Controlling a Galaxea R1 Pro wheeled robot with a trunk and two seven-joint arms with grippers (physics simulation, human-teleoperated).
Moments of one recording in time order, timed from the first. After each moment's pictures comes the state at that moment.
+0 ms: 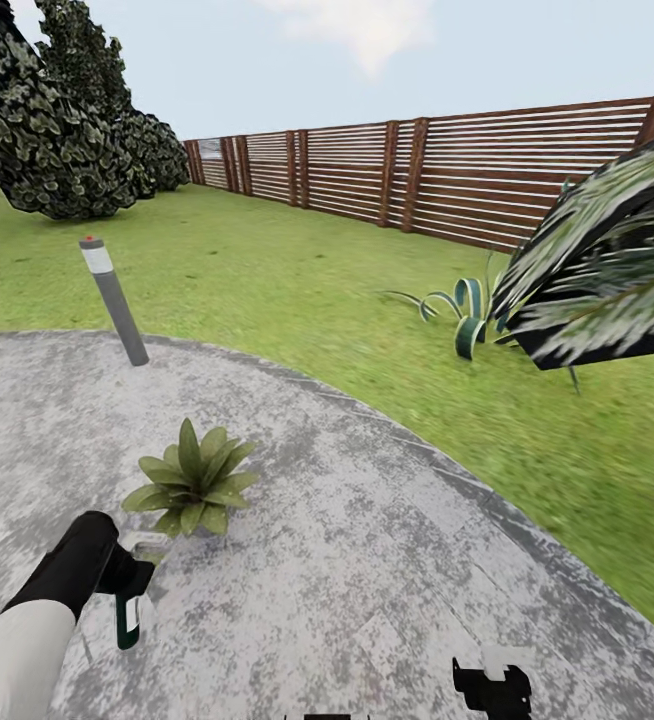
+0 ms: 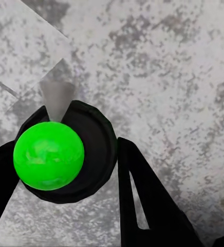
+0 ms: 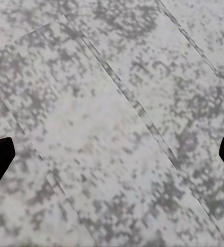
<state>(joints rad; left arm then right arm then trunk) -0.70 0.18 0.31 -0.70 -0.80 0.98 -0.73 -0.49 -0.06 0.40 -0.03 -0.36 -0.39 -0.14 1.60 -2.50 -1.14</state>
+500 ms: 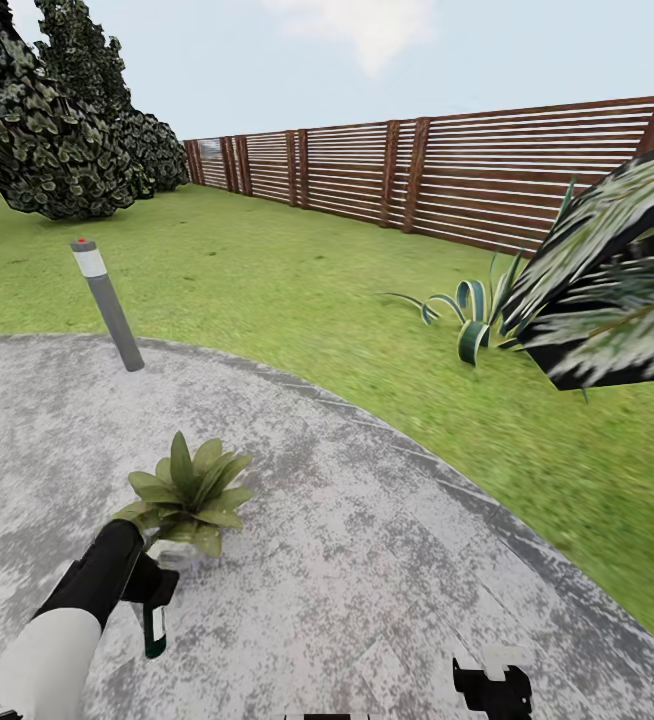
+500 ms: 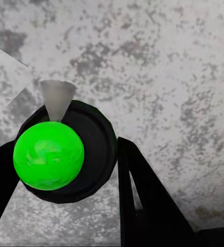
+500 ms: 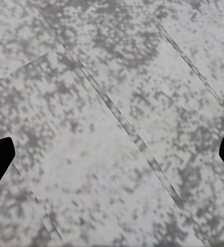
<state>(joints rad) -0.68 0.10 0.31 -0.70 -0.81 0.97 -0.73 -0.49 -0.06 0.40 -0.03 -0.36 -0.39 -0.14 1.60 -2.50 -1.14</state>
